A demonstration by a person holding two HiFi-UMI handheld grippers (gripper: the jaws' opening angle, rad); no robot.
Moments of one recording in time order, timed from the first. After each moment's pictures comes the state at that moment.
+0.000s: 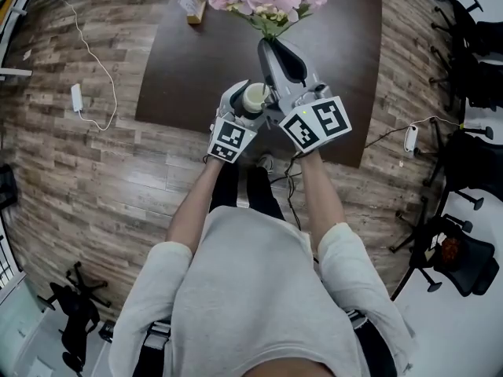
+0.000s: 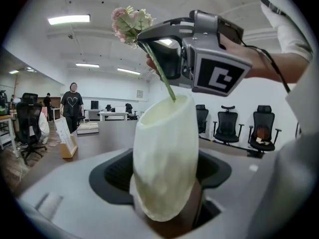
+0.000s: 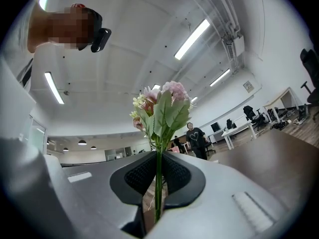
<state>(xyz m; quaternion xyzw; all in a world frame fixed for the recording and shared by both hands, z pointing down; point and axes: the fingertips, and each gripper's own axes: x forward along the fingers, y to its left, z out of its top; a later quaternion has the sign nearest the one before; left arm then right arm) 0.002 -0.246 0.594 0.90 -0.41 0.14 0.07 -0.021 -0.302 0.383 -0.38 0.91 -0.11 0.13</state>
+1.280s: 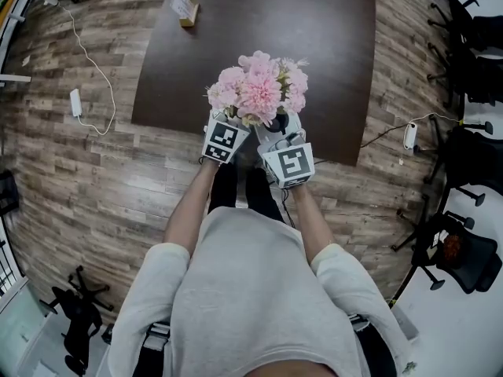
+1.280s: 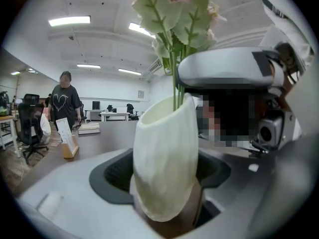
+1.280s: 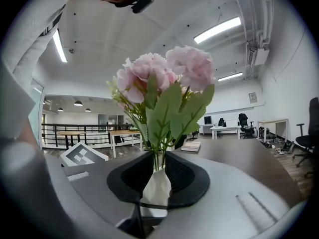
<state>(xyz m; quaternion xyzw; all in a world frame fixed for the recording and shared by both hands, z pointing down) 0.003 -0.251 0.590 0.90 -0.41 0.14 0.07 -0.007 -0.222 0.493 -0.42 0.90 -0.05 -0.06</state>
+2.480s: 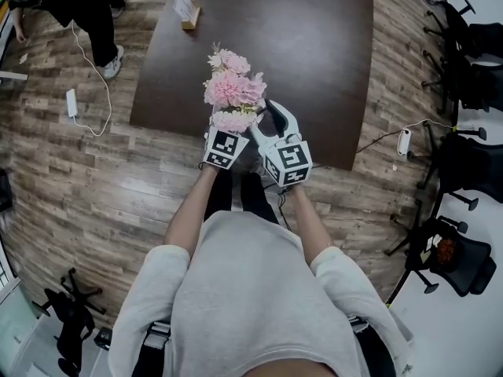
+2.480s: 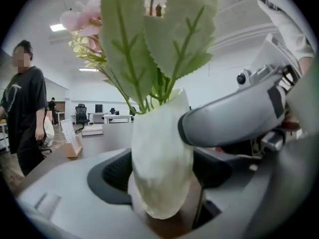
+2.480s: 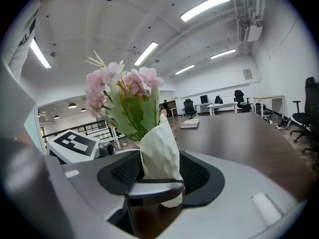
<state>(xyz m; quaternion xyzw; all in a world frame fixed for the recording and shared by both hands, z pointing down) 0.000 -0.244 0.599 0.89 -0.43 0.13 0.06 -0.001 -0.216 0.555 -0.42 0.89 -0.16 -0.12</state>
